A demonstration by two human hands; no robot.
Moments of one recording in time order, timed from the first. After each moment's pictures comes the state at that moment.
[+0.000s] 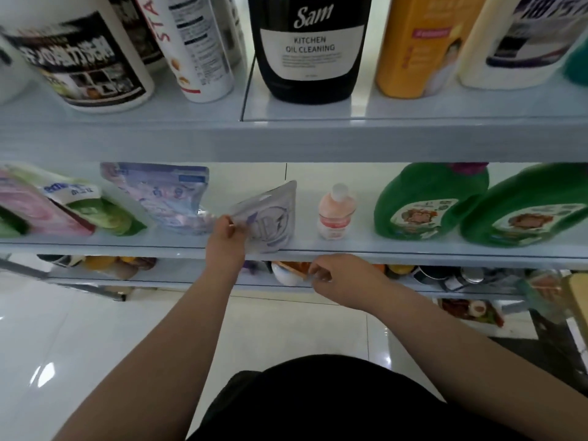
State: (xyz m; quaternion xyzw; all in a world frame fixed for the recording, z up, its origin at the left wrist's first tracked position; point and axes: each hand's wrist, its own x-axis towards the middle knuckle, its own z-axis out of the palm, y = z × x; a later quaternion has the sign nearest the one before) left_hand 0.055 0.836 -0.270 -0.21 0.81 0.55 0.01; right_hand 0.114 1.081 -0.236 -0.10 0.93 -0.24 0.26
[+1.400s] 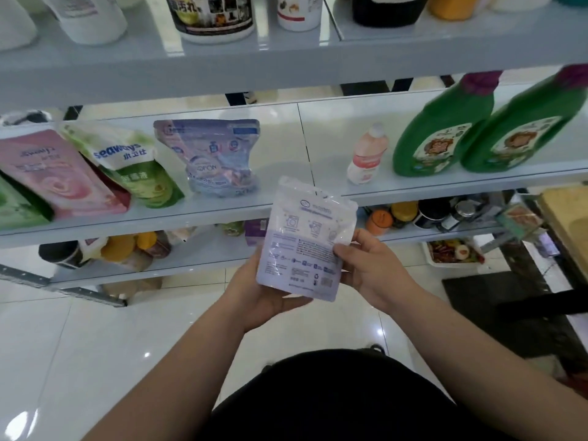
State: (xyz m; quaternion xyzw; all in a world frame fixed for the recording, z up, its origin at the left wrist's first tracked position) left_hand 0.212 0.714 -0.233 -0.15 0.43 0.76 0.45; right_hand 0.253 0.926 -0.221 0.21 0.54 -0.81 0.11
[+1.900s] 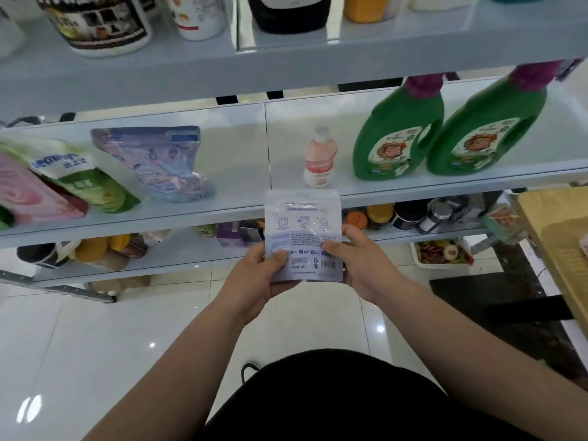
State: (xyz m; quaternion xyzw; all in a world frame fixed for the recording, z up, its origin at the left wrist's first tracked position) left_hand 0.221 0.840 -0.228 -0.15 0.61 0.72 0.30; right_hand 0.243 1.037 -0.229 0.25 0.56 -0.77 0.13
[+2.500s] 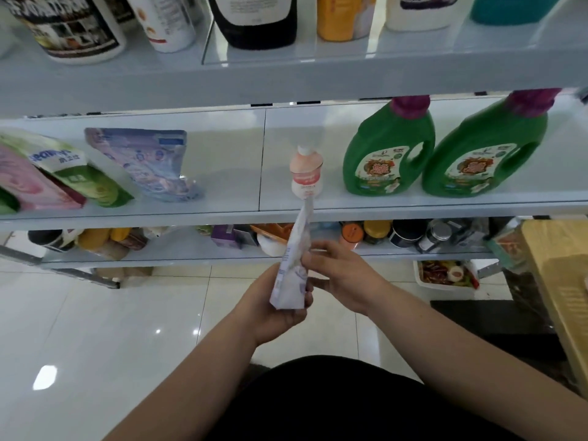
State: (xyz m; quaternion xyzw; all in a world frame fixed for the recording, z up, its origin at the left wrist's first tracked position) left_hand 0.240 0.923 -0.238 -0.27 0.30 0.82 0.42; right_hand 0.236 1.093 -0.228 0.13 0.54 -0.79 0.25
